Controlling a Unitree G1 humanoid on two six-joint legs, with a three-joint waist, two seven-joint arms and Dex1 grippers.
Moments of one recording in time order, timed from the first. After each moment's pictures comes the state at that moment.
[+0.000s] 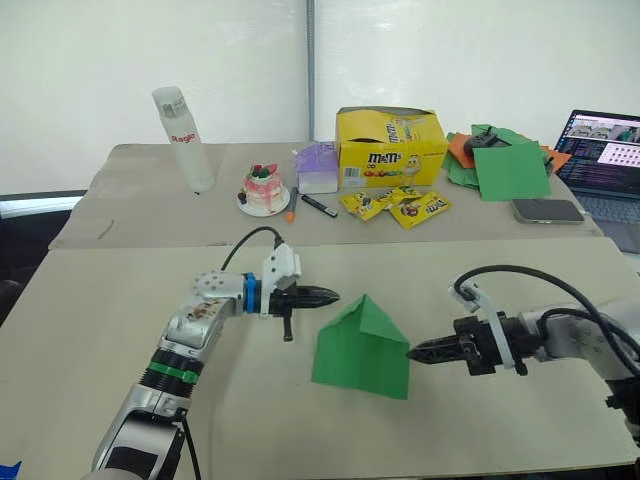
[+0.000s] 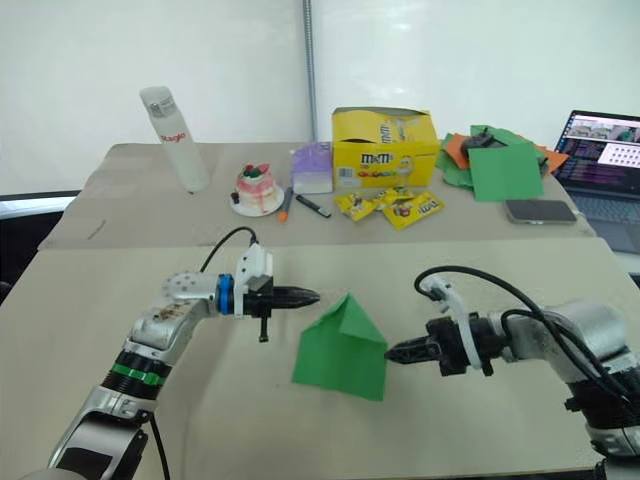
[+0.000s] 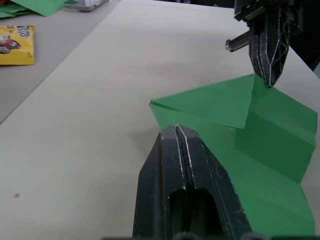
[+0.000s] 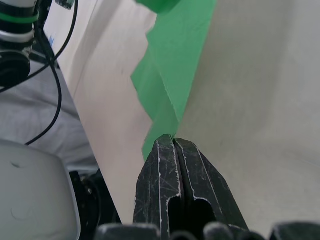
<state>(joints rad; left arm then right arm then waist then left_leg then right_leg) -0.49 0.41 -0.22 0.13 -0.26 0.24 -1.21 -0.36 -0.97 0.16 -0.16 0.92 1.26 1.00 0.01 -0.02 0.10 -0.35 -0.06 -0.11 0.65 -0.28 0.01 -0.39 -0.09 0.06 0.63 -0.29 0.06</state>
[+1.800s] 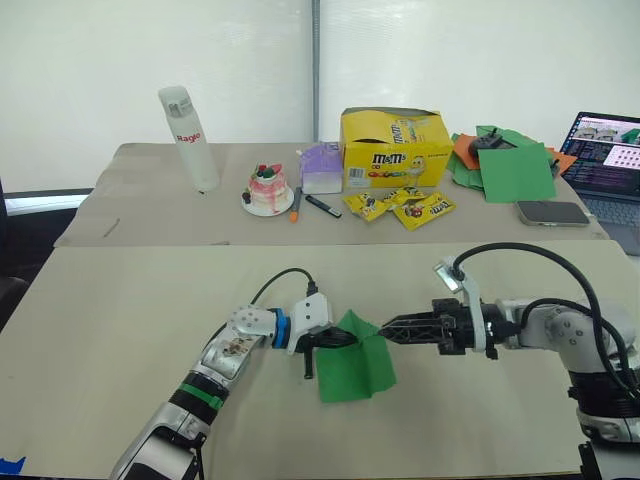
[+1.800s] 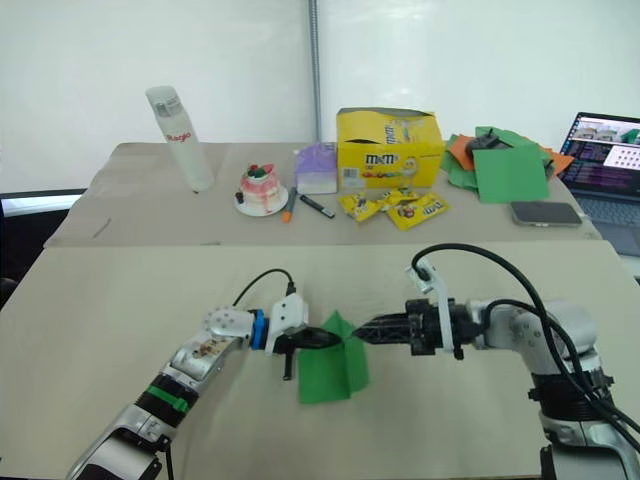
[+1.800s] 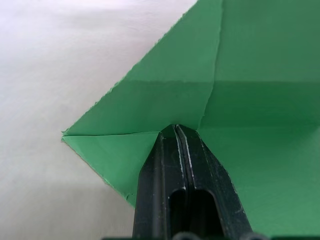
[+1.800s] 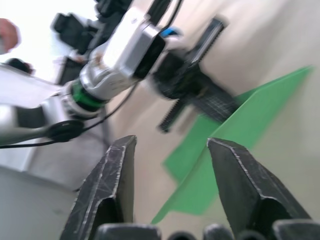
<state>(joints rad) -0.40 0.33 -0.38 0.25 -0.11 0.06 -1.12 -0.38 -0.77 0.01 -0.19 0.87 1.22 0.97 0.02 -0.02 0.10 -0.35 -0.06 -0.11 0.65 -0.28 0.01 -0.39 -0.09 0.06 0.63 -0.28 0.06</state>
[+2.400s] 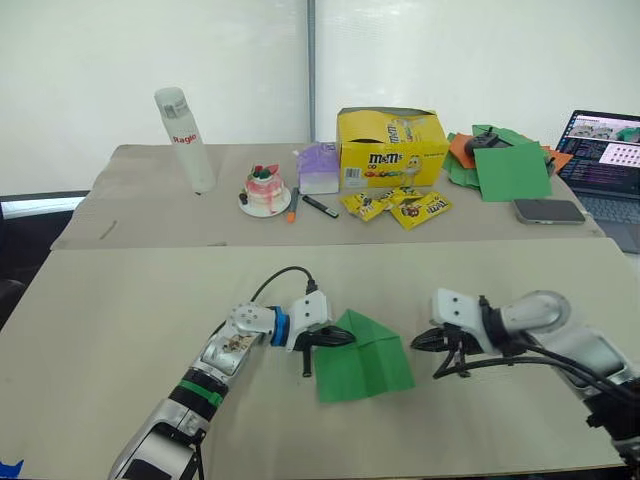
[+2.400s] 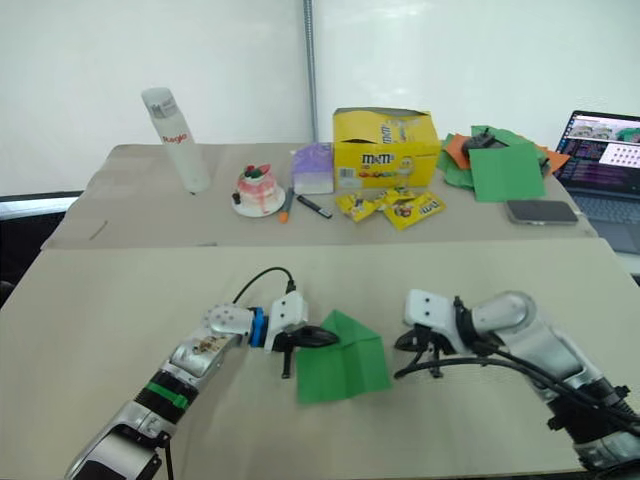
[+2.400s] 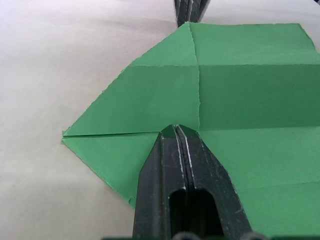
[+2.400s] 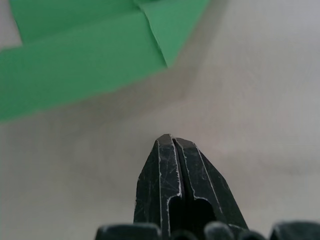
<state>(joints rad) -0.43 0.34 -0.38 0.26 -0.11 0.07 -1.13 -0.29 -0.93 0.30 -0.16 0.21 0.37 1.17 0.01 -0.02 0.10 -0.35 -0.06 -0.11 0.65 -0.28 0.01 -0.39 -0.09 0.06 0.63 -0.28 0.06</state>
